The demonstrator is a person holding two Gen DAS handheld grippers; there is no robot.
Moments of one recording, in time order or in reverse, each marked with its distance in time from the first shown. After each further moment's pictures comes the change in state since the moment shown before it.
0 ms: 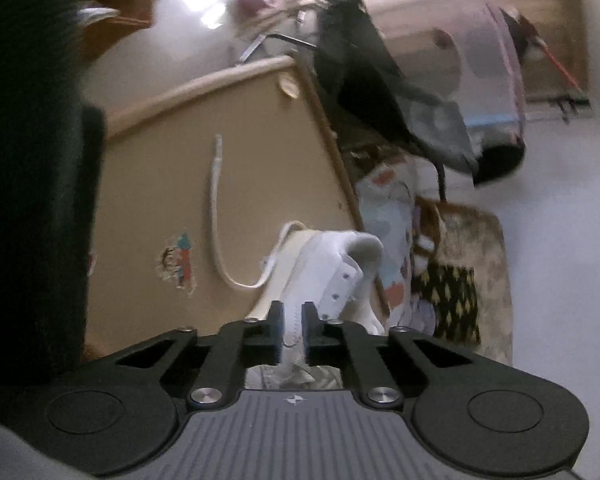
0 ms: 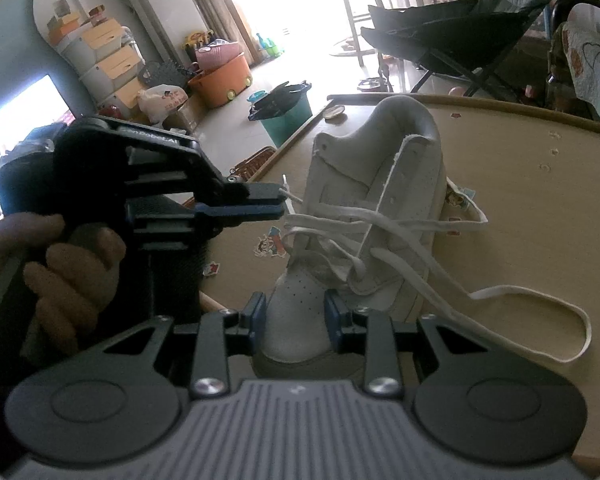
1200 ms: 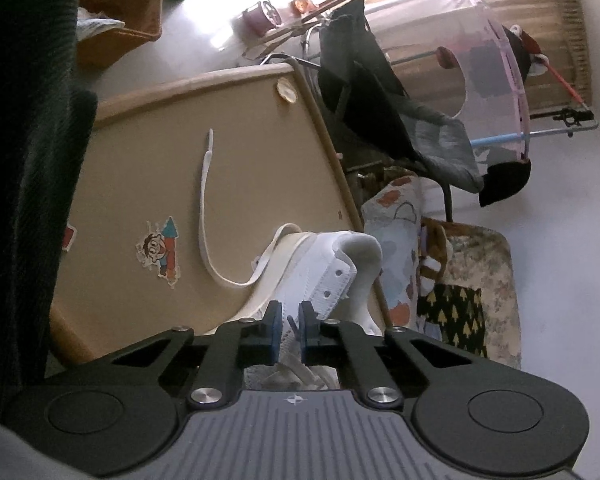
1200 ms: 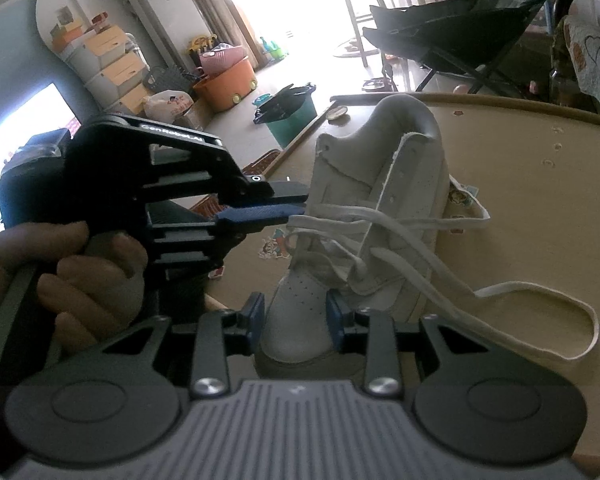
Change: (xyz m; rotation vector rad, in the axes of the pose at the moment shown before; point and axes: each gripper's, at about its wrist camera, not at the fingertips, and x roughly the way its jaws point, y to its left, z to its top) left arm 0.011 -0.022 -0.025 0.009 -0.073 0.024; right arm -0.001 -0.006 0.000 0.020 -0.008 0.032
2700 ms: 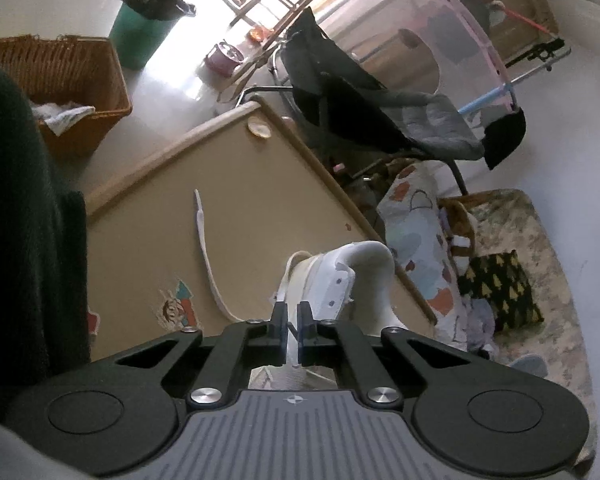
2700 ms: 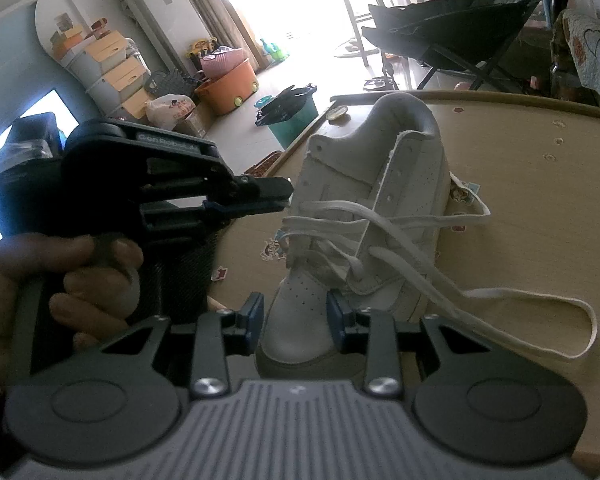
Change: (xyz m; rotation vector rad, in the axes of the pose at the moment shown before) left arm -0.014 -0.023 0.007 0.307 -0.071 0.103; right arm 0.001 -0.004 -0.001 0.015 -0.005 0.014
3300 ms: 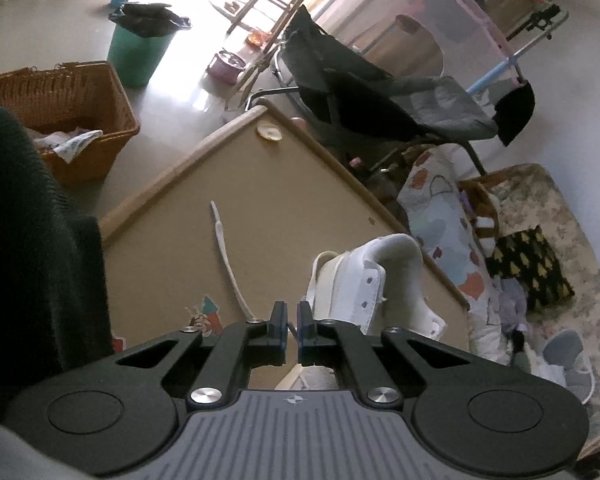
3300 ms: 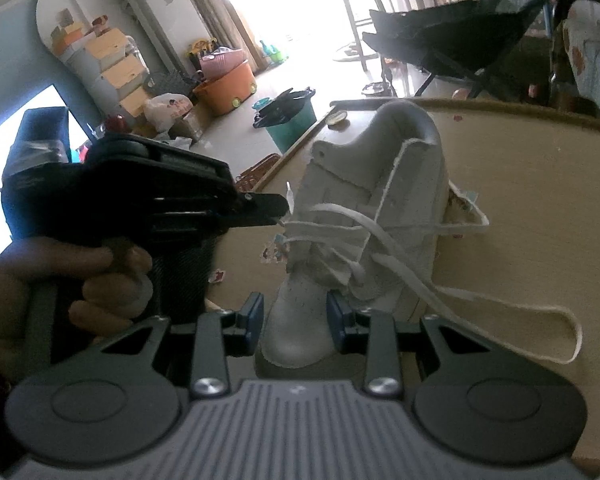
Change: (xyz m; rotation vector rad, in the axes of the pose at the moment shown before) left arm 0.002 0.006 0.013 0.086 0.001 0.069; right arm -0.001 0.009 0.004 -0.041 -0.008 -0.033
